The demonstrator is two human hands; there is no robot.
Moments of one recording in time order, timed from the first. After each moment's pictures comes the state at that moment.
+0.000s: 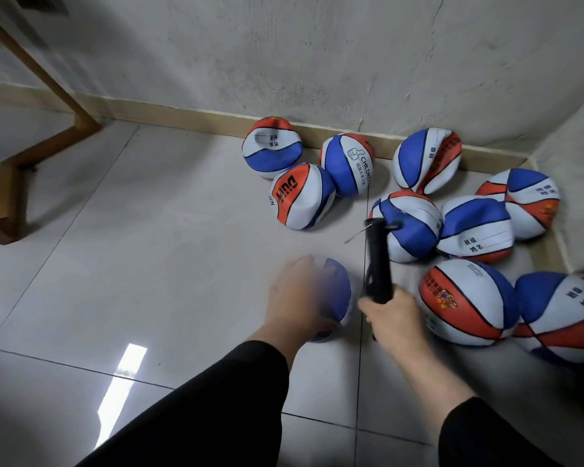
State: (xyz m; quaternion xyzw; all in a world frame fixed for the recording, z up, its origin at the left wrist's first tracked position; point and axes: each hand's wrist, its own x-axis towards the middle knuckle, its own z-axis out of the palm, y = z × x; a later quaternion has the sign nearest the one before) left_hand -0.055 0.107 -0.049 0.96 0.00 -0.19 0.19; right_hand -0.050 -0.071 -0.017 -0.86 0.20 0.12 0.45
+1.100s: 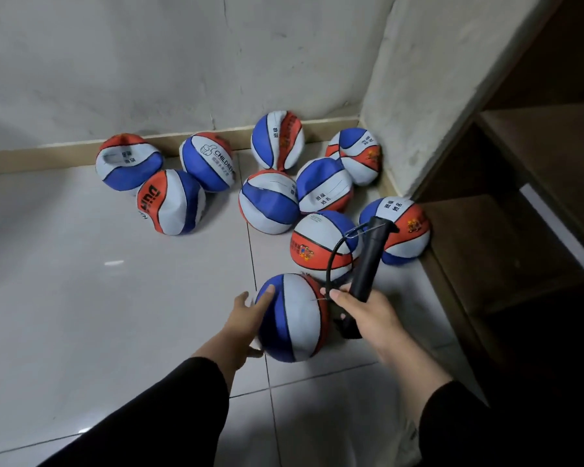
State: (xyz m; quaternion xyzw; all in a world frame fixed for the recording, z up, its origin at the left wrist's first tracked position) left_hand -0.114 -0.027 -0.041 0.68 0.32 -0.31 0.59; right_hand -0.157 -0.246 -0.009 -0.70 0.25 0.10 0.67
